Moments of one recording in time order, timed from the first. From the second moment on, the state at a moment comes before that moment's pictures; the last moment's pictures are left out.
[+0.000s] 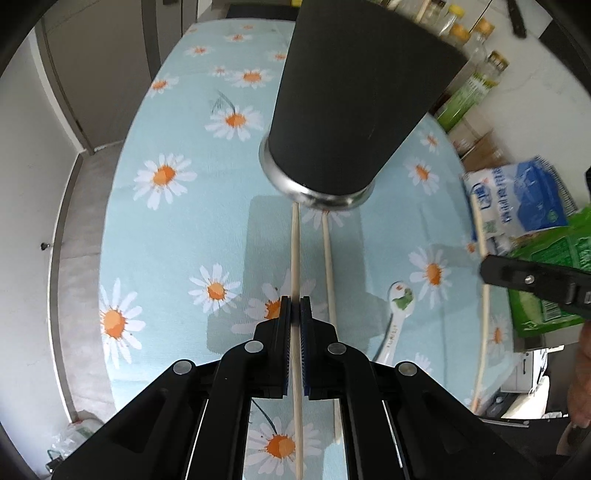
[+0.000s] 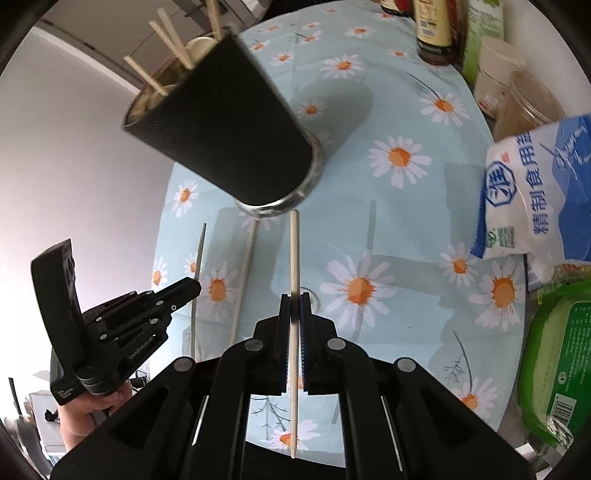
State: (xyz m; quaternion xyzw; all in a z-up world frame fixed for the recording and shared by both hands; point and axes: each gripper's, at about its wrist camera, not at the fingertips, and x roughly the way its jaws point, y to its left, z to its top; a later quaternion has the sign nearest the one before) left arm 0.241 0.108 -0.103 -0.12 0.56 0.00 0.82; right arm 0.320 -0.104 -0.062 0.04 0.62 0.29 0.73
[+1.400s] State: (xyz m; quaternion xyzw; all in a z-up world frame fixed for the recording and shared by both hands) left arm 0.280 0.110 0.068 -0.12 0.32 -0.08 0.94; right arm 0.360 -0.079 0.076 0.09 0.34 0.38 0.86
